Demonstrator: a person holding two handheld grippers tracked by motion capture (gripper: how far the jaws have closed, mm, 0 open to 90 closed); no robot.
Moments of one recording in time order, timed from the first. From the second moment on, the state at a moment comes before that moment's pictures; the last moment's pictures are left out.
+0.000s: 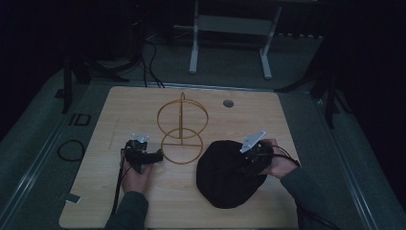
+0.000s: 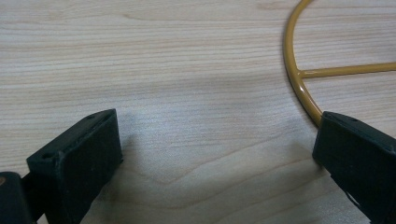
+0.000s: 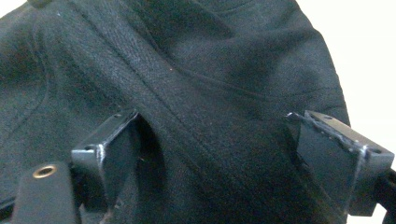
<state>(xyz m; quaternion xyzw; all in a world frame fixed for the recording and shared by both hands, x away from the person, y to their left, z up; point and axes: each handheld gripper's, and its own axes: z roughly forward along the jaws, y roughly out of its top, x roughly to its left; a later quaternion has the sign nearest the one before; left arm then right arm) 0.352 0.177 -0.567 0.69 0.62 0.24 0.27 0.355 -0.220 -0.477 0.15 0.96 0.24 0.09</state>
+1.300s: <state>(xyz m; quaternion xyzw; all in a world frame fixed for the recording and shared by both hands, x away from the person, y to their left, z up) 0.352 0.177 -0.567 0.69 0.62 0.24 0.27 0.354 -0.221 -0.461 0.13 0.96 0.24 0.03</state>
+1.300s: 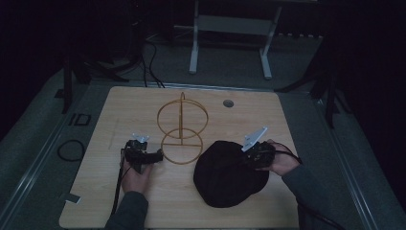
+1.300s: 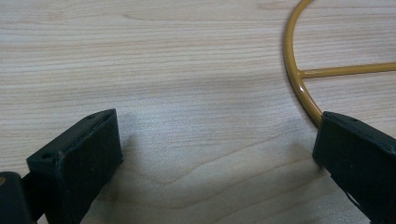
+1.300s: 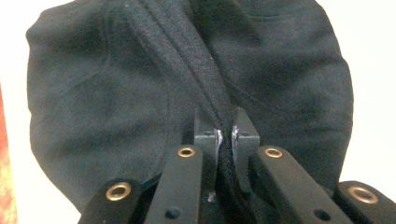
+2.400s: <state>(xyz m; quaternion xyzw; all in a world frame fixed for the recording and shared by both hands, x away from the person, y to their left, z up) 0.352 0.177 -0.567 0.69 0.62 0.24 0.27 0.363 -0.232 -0.419 0.16 0.95 0.24 0.08</state>
